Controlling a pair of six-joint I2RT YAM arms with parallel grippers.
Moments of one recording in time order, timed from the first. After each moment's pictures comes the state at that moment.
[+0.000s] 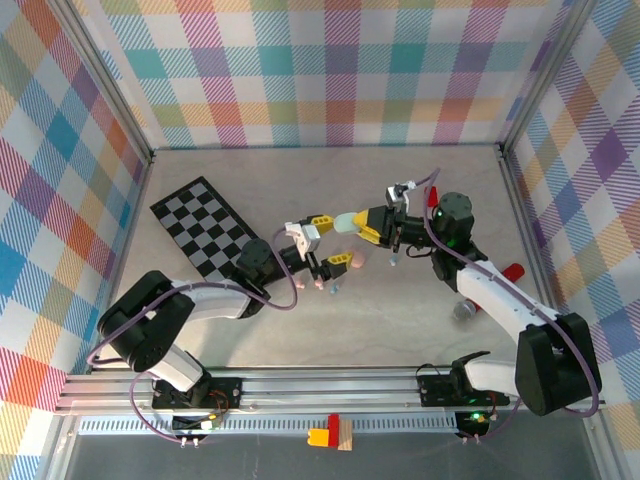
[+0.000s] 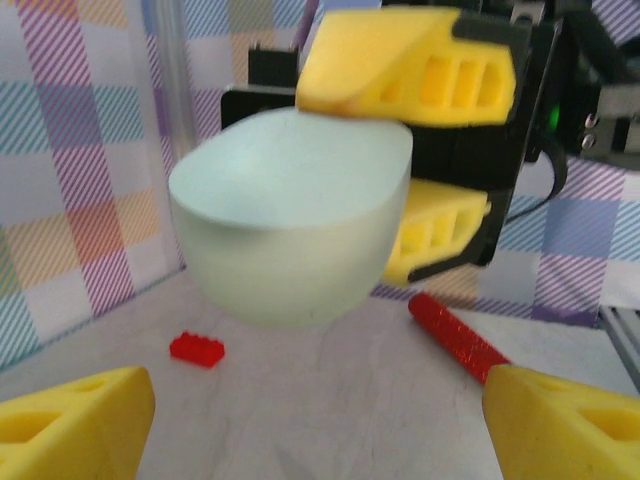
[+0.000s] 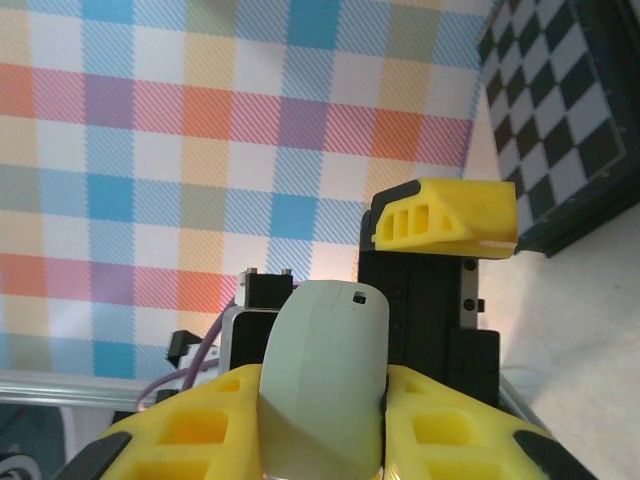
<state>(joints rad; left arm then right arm) -0.69 1.55 0.59 1.17 0.49 -0.04 0.33 1.24 0.72 0.56 -1.06 1.44</state>
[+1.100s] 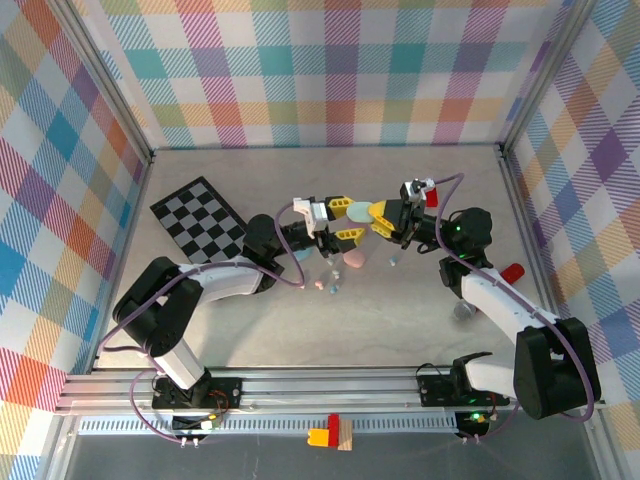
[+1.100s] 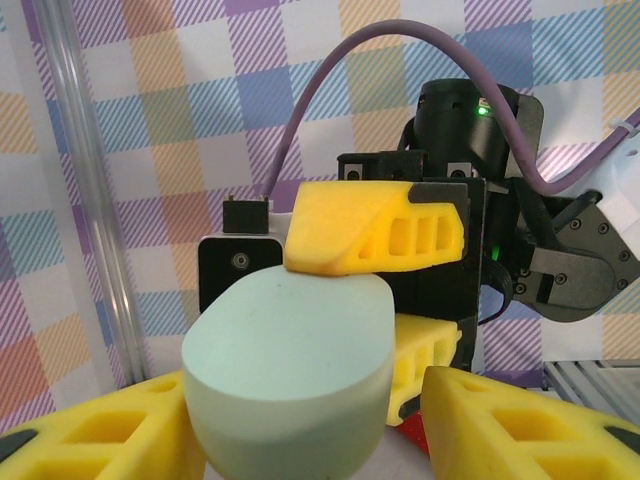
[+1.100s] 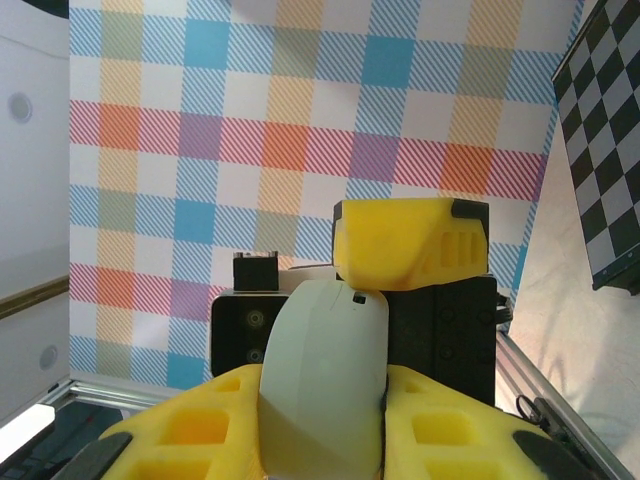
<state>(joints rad) -0.67 1.65 0.84 1.21 0.70 -0.10 0.25 1.23 0.63 0.92 -1.04 1.73</state>
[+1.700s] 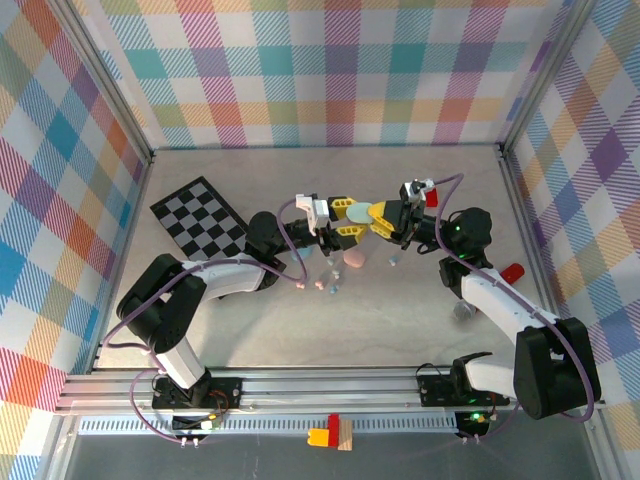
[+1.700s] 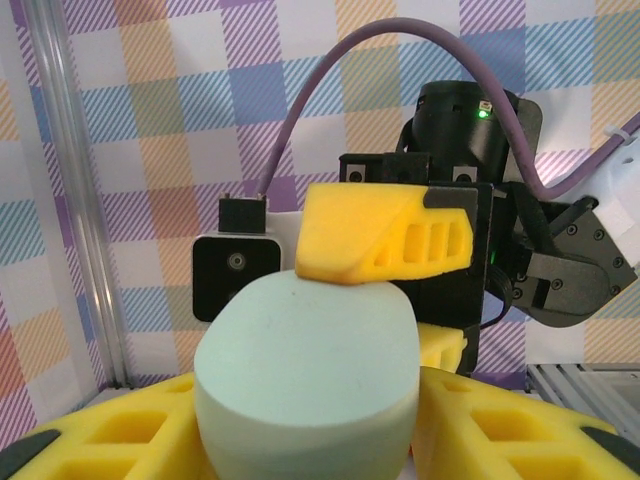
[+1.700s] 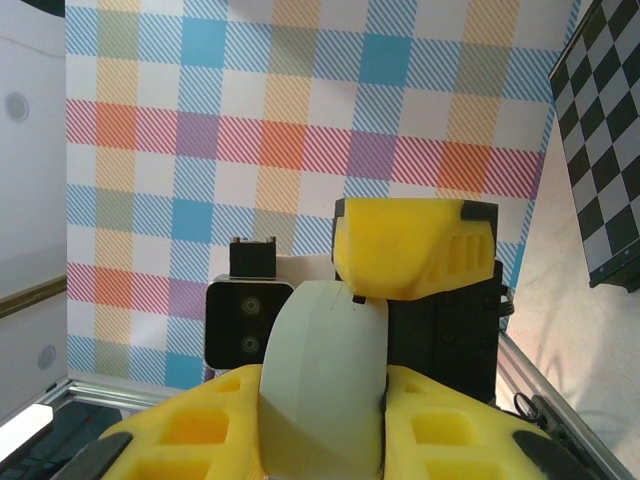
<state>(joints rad) -0.67 1.68 0.87 1.21 0.73 -0.14 0.25 1.23 0.63 0.91 -1.05 1.72</state>
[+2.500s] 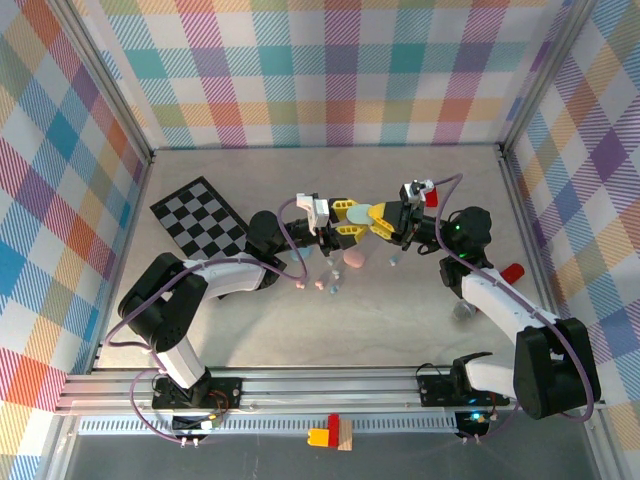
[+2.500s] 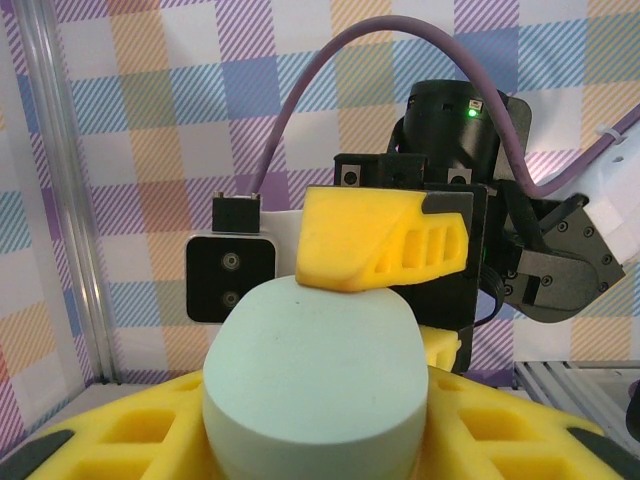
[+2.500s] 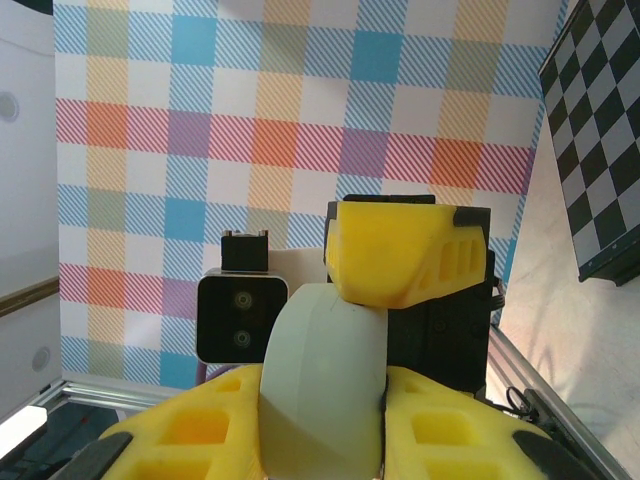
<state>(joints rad) -0.67 1.69 0.87 1.21 0.75 -0.16 0.25 1.23 0.63 0.88 -1.06 1.70</state>
